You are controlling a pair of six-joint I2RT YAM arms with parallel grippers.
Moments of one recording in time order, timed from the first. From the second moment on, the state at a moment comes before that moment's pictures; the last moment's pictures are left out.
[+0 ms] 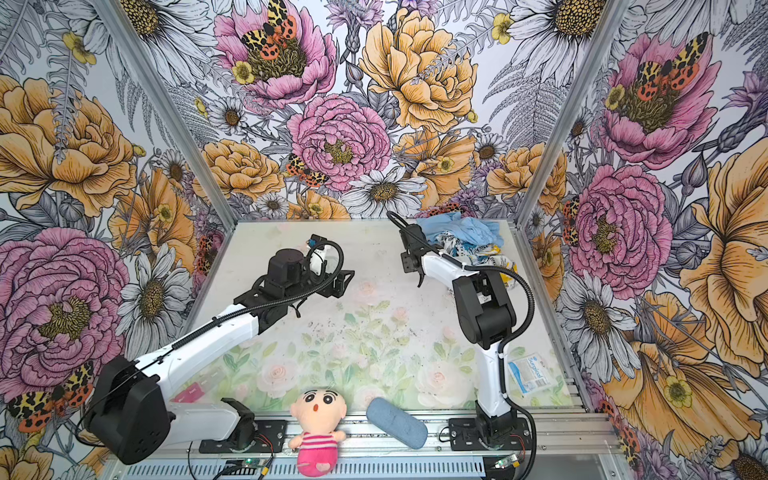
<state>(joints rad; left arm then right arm) -0.52 1.30 0.92 -0.05 0.09 -0.15 0.37 2.12 1.57 -0.43 0.28 0.11</state>
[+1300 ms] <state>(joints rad) -0.52 1.30 0.89 -0.01 0.09 -0.20 0.29 2.41 1.97 -0.70 0.43 0.17</state>
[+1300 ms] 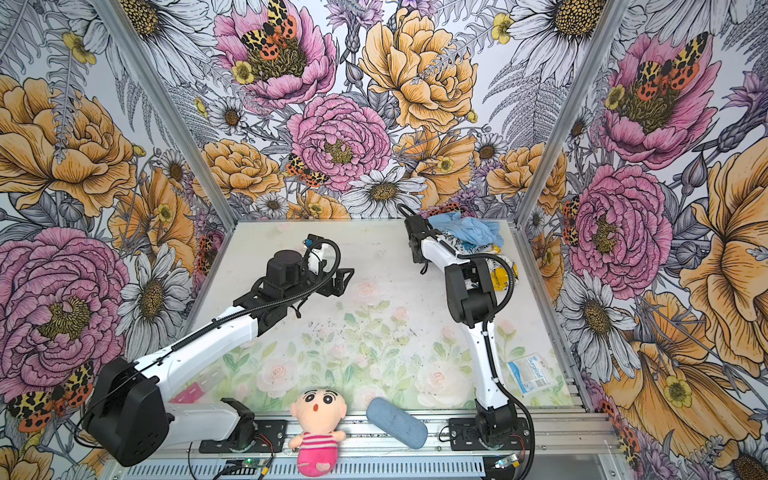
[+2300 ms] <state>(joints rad) -0.54 1.30 0.84 0.04 0.09 -0.24 0.24 2.16 2.33 -0.81 0.48 0.02</state>
